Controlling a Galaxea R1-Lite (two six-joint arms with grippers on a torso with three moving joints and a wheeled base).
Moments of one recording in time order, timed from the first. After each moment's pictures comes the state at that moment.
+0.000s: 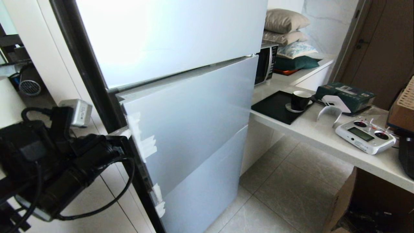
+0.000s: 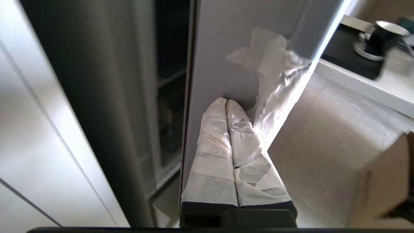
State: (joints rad) left arm -0.42 1.48 -0.44 -1.04 0.24 -0.05; right arm 0.01 0.00 0.00 0.00 0.00 -0.01
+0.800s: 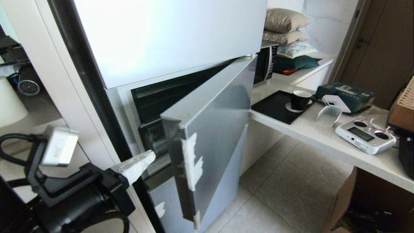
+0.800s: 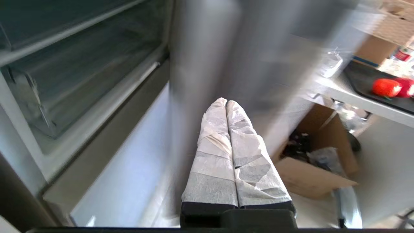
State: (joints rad) left arm -0.68 1.28 -0.29 -1.03 0.12 -0.15; right arm 0.01 0.00 0.00 0.00 0.00 -0.01
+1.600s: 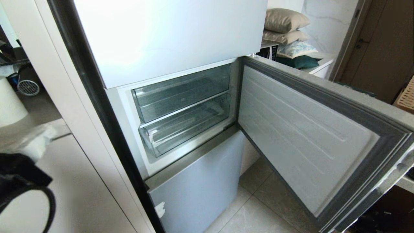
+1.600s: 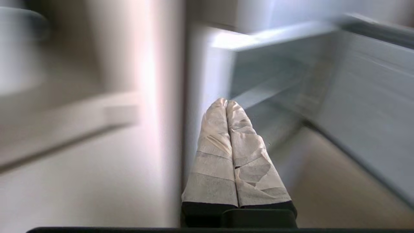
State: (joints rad) left arm -0.36 0.96 -0.28 -0.92 0.36 0.06; right arm 0.01 0.00 0.00 0.00 0.00 -0.01
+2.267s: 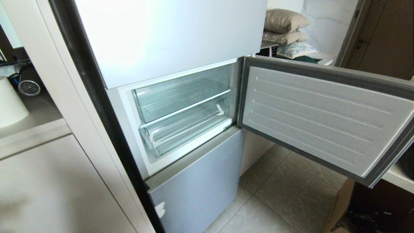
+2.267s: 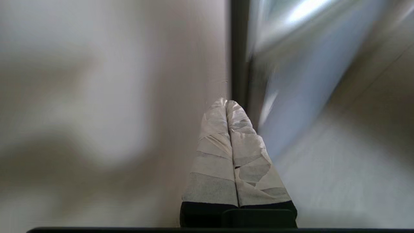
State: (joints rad) left arm -0.07 0.30 -0.06 -0.04 0.22 0.07; right arm 0.01 0.00 0.00 0.00 0.00 -0.01
